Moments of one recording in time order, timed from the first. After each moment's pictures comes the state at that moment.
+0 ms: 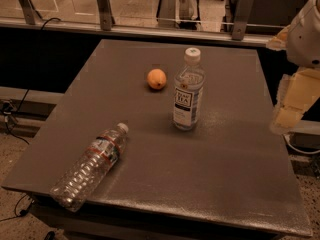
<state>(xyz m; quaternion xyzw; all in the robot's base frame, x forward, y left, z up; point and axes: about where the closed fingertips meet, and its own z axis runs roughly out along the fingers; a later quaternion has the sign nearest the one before) 0.438 -0.217 0.976 -0.60 0.78 -0.03 0.16</state>
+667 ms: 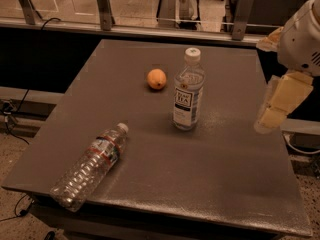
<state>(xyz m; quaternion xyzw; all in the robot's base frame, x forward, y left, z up) 0.444 -0.196 0.972 -0.60 0.77 0.00 0.21</state>
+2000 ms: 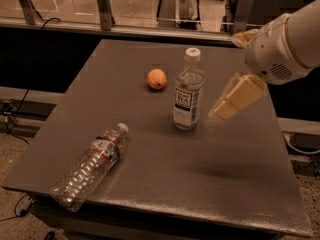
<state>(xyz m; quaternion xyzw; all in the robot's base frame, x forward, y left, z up) 0.482 -0.139 0.967 -0.55 0.75 0.05 0.36</state>
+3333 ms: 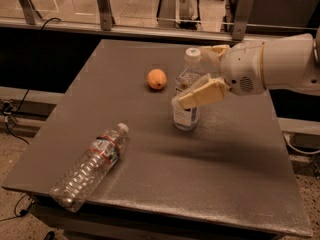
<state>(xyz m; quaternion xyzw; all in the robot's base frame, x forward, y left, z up) 0.510 -0.076 0.952 -0.49 0.69 0.22 0.48</state>
